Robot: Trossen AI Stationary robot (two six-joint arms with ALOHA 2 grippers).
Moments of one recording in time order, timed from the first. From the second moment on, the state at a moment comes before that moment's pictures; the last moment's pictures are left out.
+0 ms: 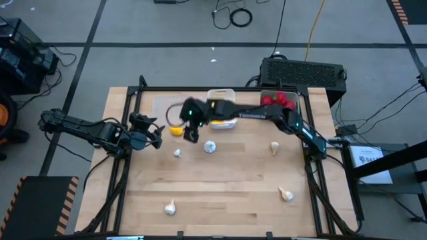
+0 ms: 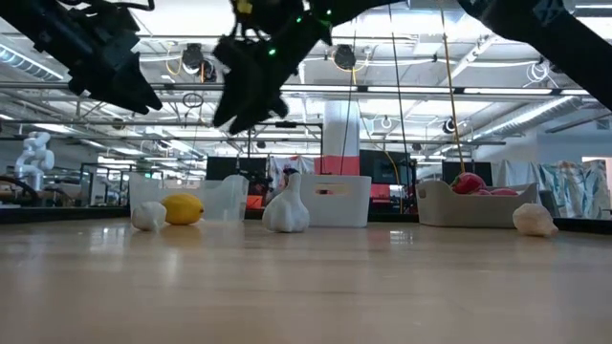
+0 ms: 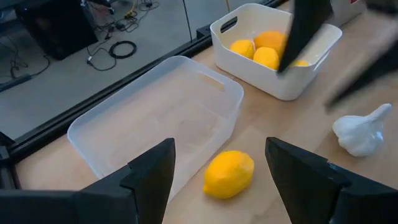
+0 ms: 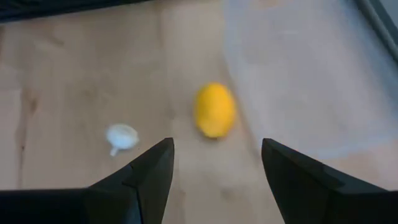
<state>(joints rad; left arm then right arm) -0.23 0.68 0.56 -0.73 -0.85 -0.68 -0.16 2.29 2.15 -0.68 0.00 0.05</state>
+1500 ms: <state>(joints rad) -0.23 0.68 0.56 -0.74 -0.87 -0.69 -0.09 2.43 1.70 0.34 0.24 0.01</state>
